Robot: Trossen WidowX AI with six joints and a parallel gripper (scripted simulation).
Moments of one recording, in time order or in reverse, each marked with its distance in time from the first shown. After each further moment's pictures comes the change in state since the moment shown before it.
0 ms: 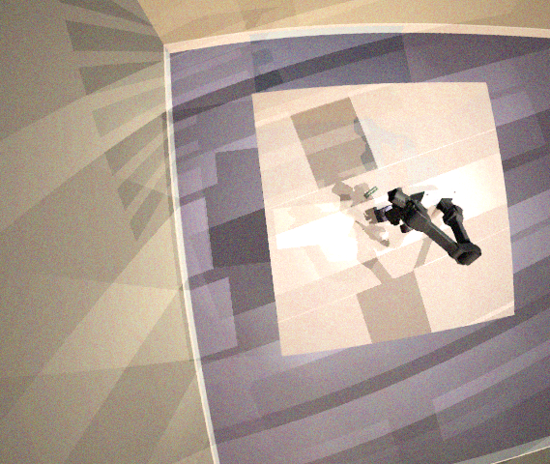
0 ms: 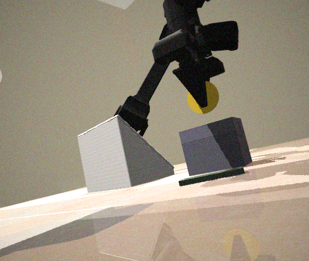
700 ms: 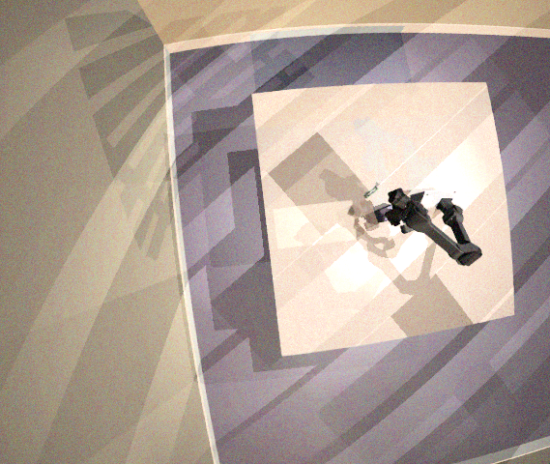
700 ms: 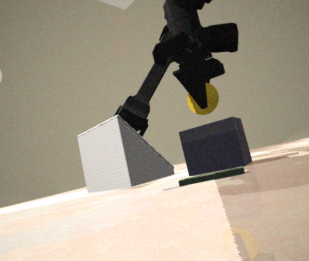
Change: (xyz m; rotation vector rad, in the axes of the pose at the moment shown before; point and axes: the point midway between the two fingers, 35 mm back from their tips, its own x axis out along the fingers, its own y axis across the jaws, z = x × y) arm 0.001 0.003 -0.001 0.006 0.002 -0.001
